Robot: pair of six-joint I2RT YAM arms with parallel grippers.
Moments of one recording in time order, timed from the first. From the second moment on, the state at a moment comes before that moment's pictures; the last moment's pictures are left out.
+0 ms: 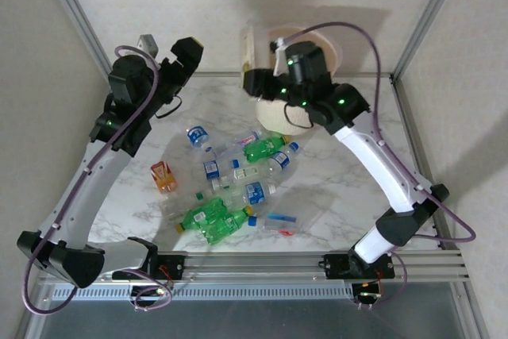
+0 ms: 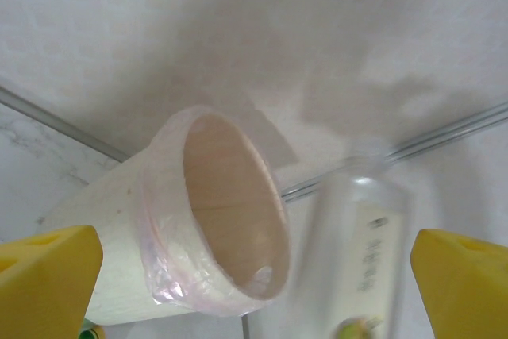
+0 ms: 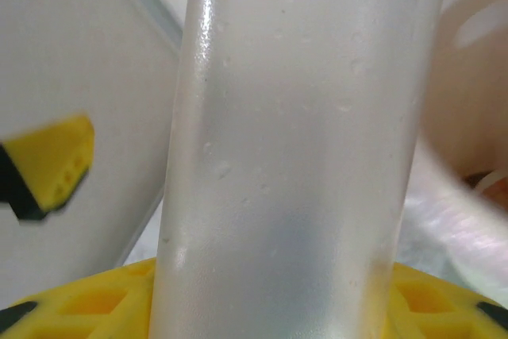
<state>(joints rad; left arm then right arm) -0.32 1.26 1.45 -0.28 0.09 -1.02 0.71 1.58 1.95 -0.75 -0.02 0.48</state>
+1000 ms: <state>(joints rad) -0.32 1.28 1.37 -0.42 -0.03 -0.94 0.44 1.79 2.14 -0.84 0.16 0.34</state>
